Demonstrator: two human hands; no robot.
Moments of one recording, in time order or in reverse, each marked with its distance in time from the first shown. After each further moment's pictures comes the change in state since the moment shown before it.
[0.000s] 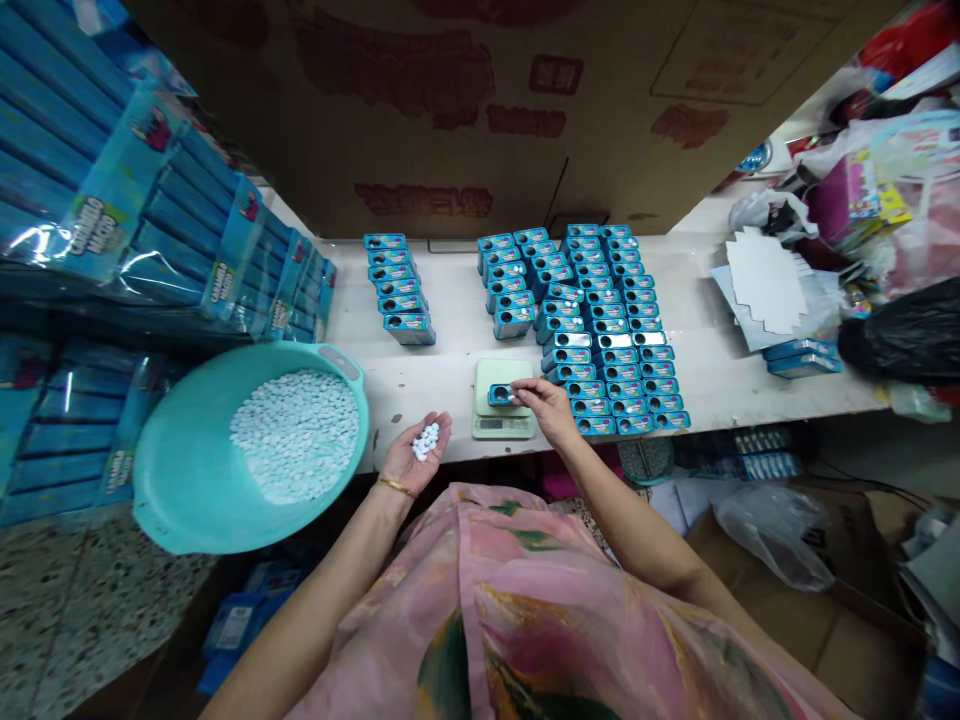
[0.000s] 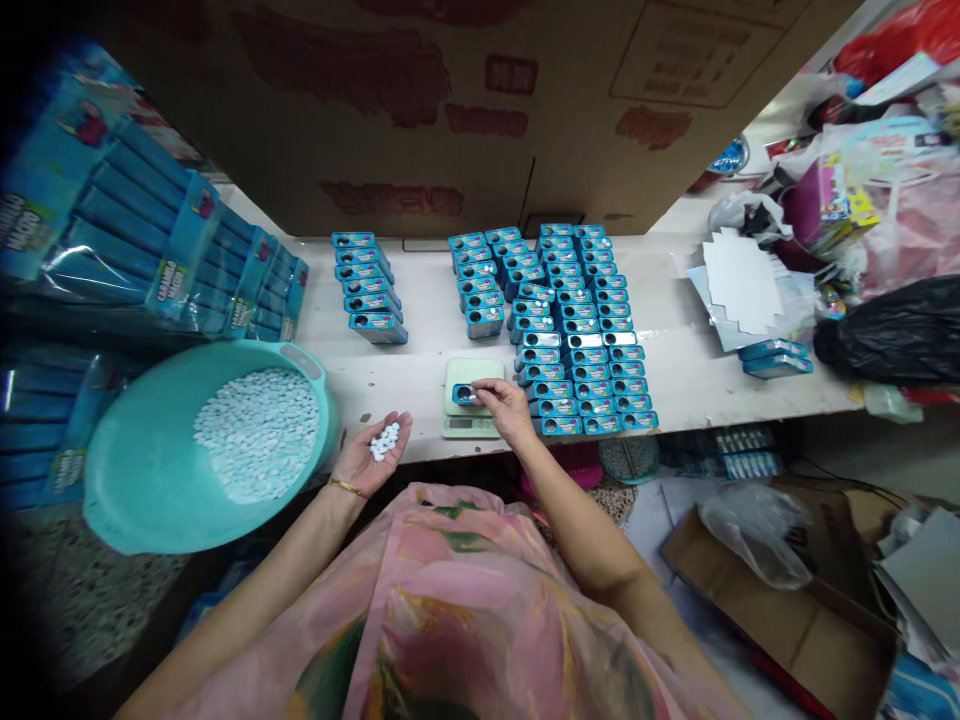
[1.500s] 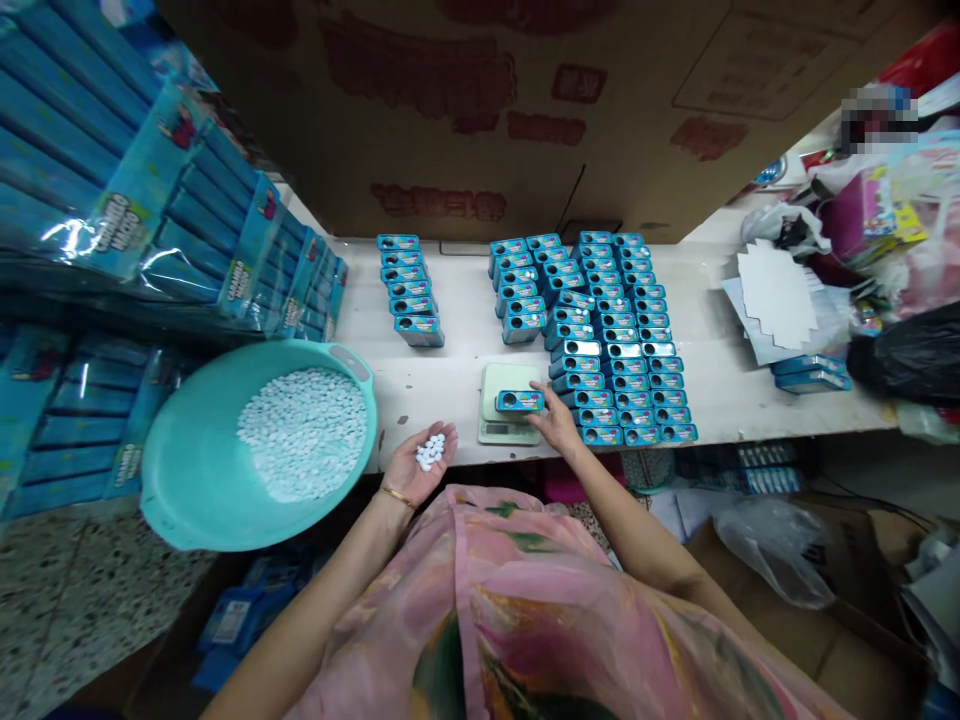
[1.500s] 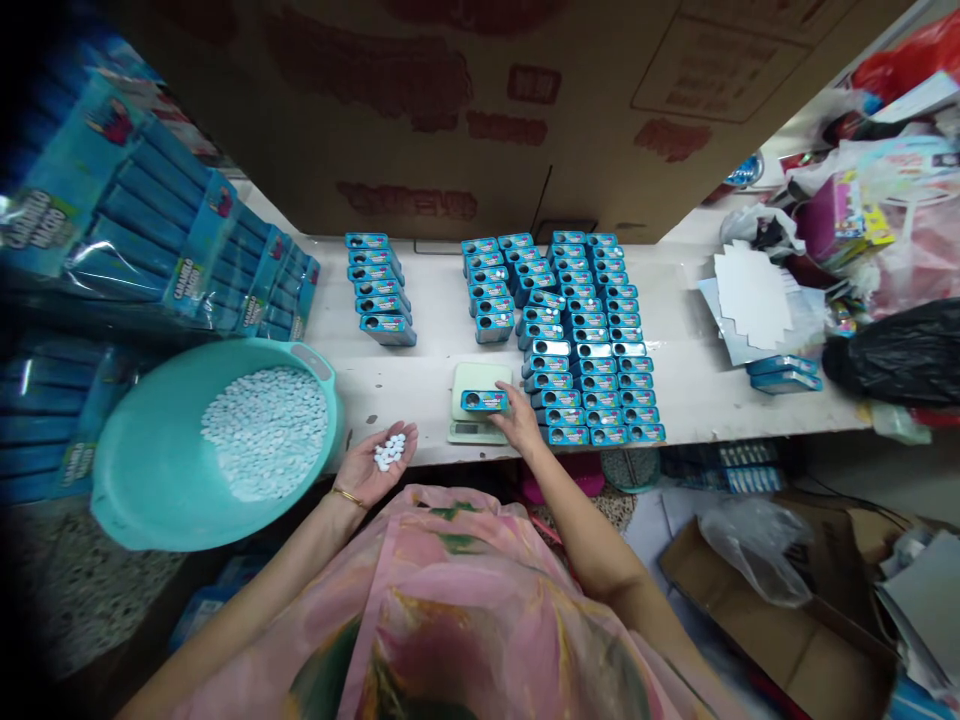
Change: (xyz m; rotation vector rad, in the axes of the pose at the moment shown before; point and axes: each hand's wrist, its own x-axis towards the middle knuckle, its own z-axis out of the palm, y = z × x) left_hand -0.003 0.004 -0.011 -0.004 -0.002 -0.046; right_hand 0.007 0.039 -0.026 -0.595 -0.051 -0.176
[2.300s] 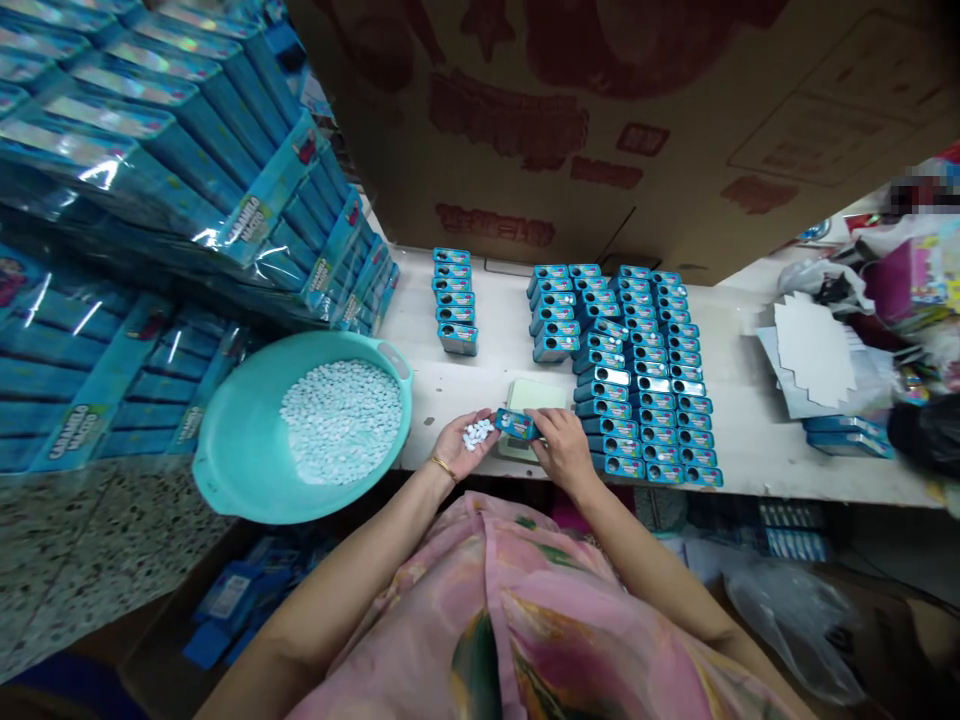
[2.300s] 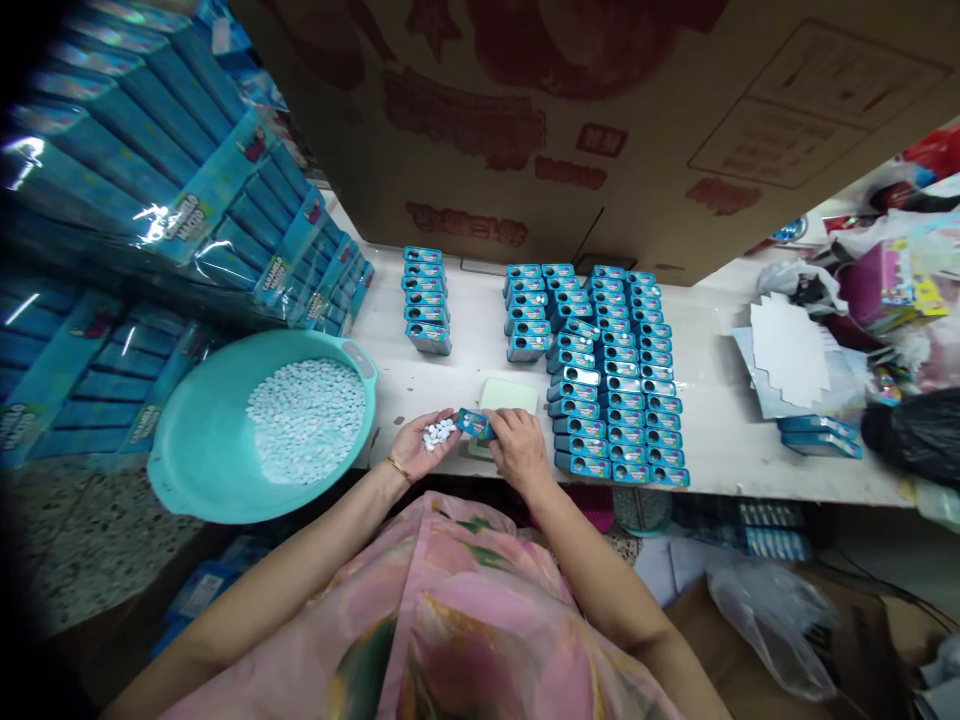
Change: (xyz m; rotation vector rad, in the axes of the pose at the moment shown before) left_hand 0.015 -0.002 0.037 0.018 -0.125 -0.009; right_hand -0.007 -0.097 0.003 -0.589 -0.136 -0.356
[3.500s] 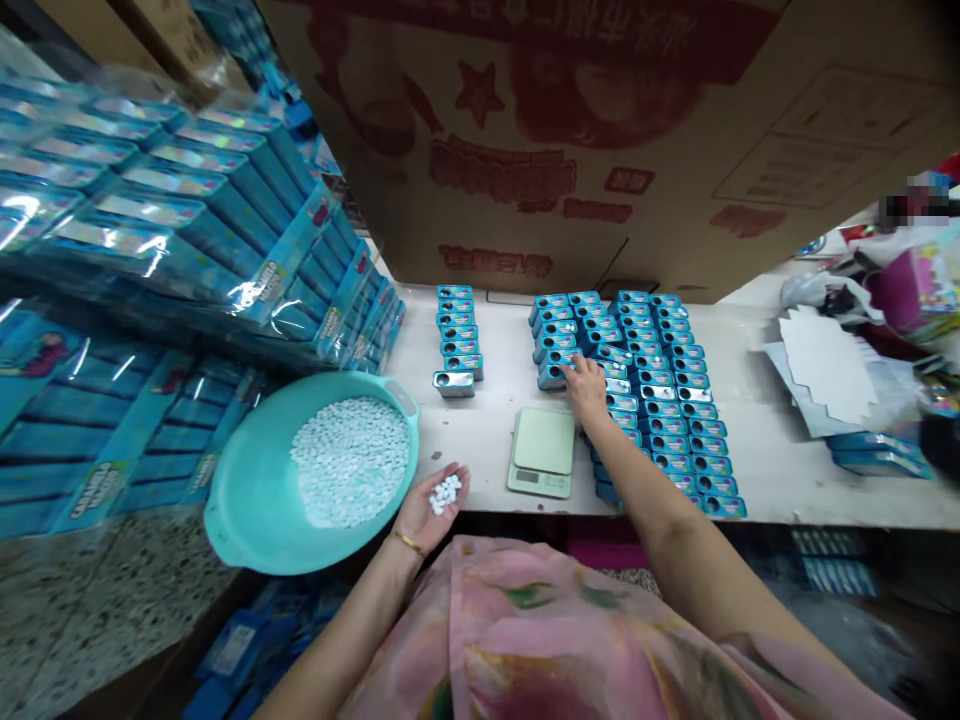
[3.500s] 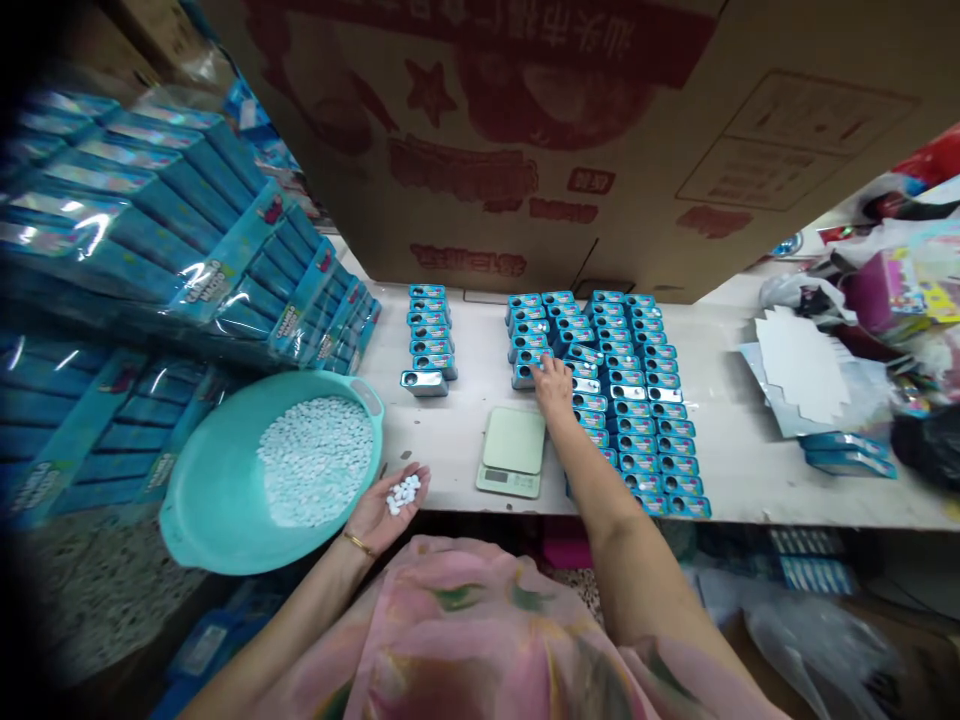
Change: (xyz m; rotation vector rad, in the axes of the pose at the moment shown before) left_hand -0.031 0.025 -0.045 -0.044 0.185 0.112; right_hand 0.111 0.120 0.020 -0.426 0.123 0.170
